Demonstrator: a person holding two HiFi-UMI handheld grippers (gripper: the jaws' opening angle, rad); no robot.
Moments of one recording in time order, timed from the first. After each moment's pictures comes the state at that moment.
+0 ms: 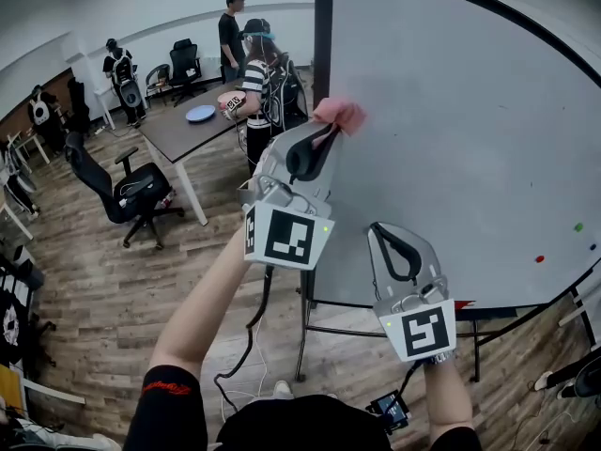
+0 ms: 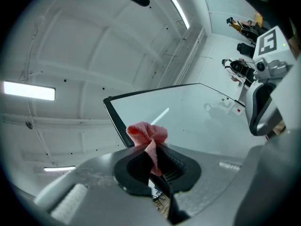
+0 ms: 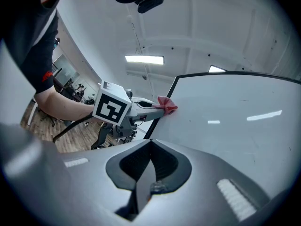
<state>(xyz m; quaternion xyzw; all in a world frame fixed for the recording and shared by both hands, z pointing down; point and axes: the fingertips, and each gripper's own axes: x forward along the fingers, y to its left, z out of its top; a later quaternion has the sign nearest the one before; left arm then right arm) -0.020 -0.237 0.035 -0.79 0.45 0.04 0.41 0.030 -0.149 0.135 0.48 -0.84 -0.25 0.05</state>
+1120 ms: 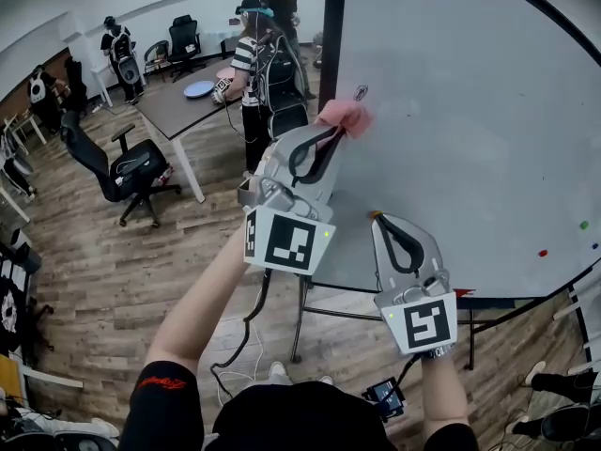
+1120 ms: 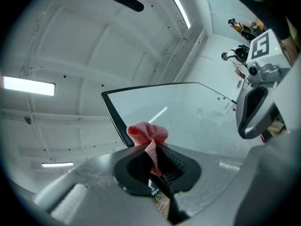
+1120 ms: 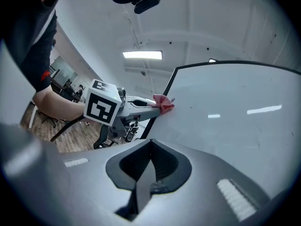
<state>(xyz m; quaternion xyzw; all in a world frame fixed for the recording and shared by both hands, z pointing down) -0.022 -0.236 0.081 -0.80 0.45 0.03 0.39 0.032 -0.160 0.170 0.49 -0.84 -0.22 0.07</state>
